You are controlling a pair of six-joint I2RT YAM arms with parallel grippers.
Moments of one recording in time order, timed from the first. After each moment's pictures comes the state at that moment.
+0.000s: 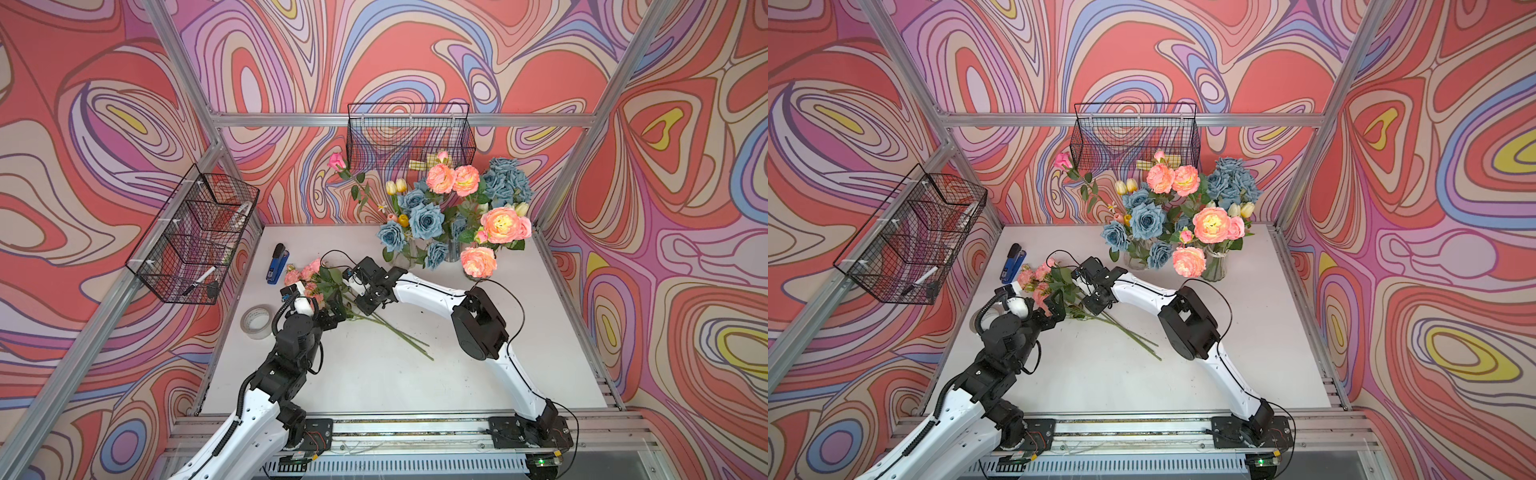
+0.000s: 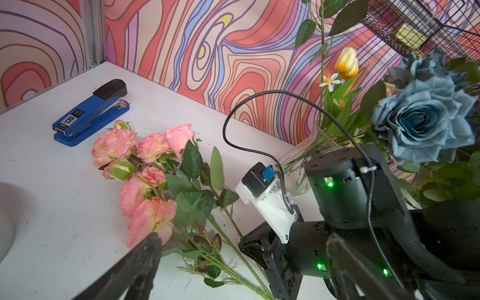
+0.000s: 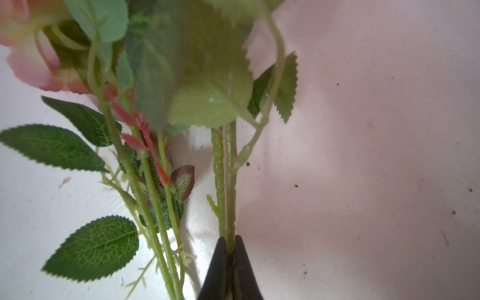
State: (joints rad) left arm -0.45 0.62 0.40 0.01 -0.35 -0.57; right arm 0.84 2.39 2.00 -0.67 -0.08 -0.06
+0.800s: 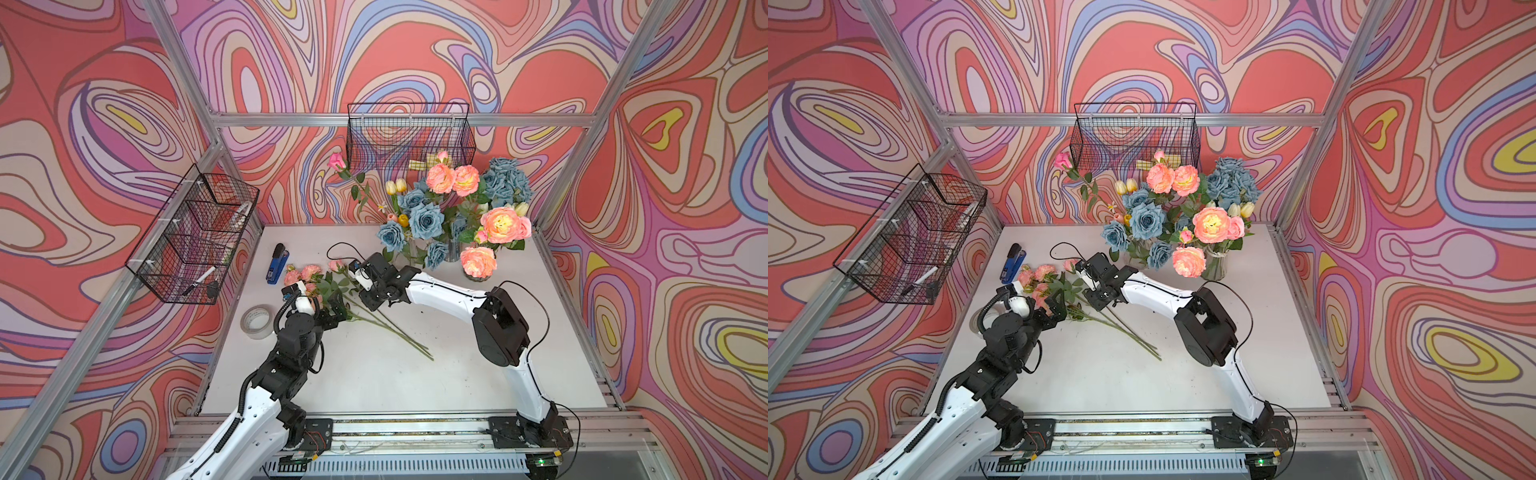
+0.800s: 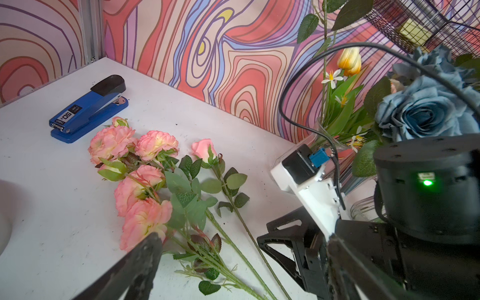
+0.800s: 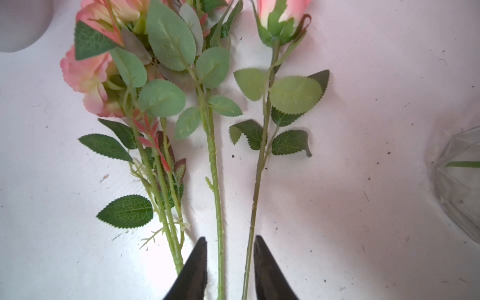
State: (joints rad) left arm -0.45 0.64 0.40 0.02 -0.35 -0.58; right arm 0.84 2.19 1.80 -0.56 -0.03 -0.02
